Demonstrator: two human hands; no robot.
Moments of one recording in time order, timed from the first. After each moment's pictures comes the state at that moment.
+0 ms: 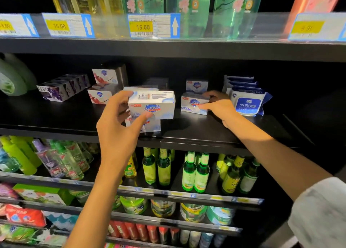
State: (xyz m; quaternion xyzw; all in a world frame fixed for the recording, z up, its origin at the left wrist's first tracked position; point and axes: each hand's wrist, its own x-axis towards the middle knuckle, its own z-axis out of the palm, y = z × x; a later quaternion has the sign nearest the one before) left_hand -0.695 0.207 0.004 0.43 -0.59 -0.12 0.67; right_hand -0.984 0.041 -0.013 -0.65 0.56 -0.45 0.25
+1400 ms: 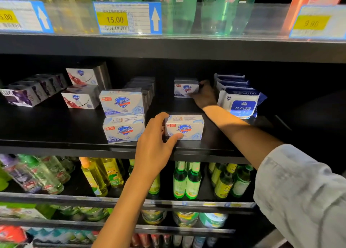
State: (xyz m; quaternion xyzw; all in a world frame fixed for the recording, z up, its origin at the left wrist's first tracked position) left_hand -0.775 0.145 -0.051 0.52 -0.69 -0.17 0.48; right_hand -0.975 -0.041 -0.010 -0.57 0.66 -0.45 0.18
